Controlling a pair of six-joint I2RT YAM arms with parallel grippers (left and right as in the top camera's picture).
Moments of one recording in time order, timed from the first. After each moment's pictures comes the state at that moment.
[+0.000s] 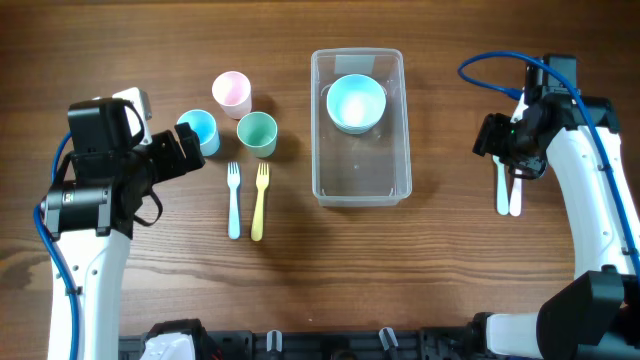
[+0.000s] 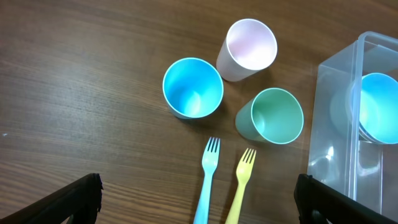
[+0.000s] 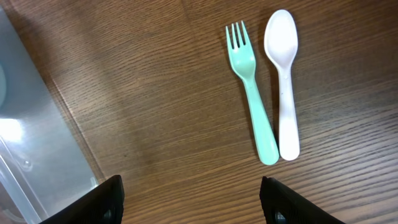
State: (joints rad) left arm 0.09 1.16 1.13 -0.87 0.08 -0.23; right arm -0.10 1.56 1.31 -1.08 0.02 0.28
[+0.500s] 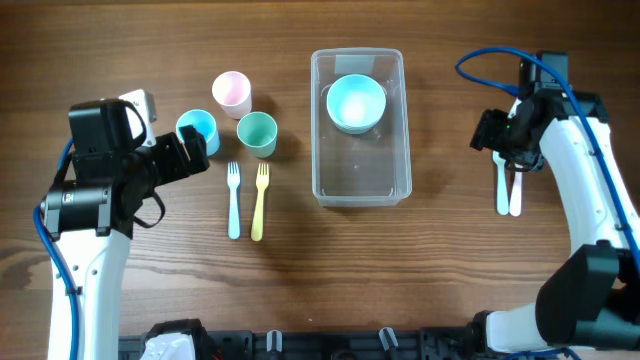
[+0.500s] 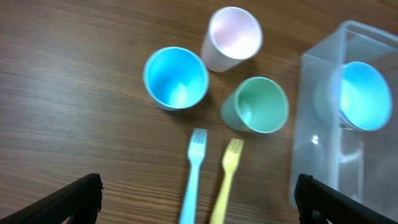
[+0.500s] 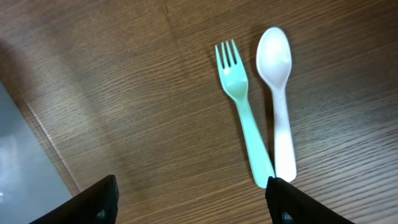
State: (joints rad) left arm 0.09 1.16 1.13 -0.89 0.16 -0.23; right arm -0.10 1.64 1.30 -1.00 0.07 0.29
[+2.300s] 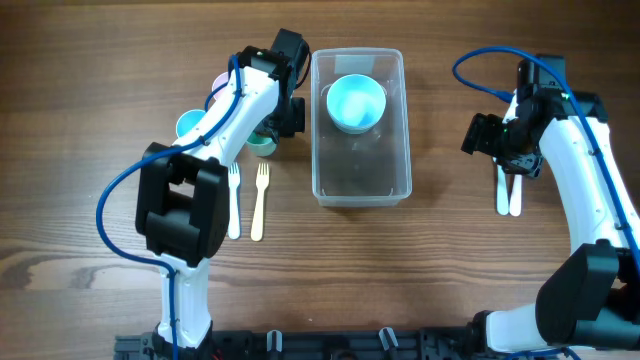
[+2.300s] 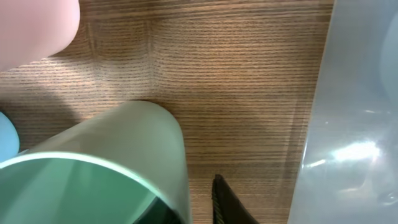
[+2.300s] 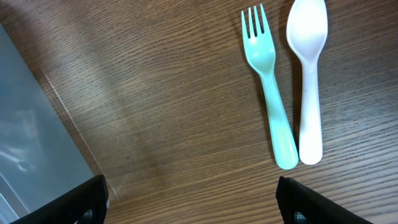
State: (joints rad) left arm -0.38 2.16 1.77 -1.09 -0.06 -0.36; right arm -0.10 1.64 1.30 -1.05 -0.02 0.29
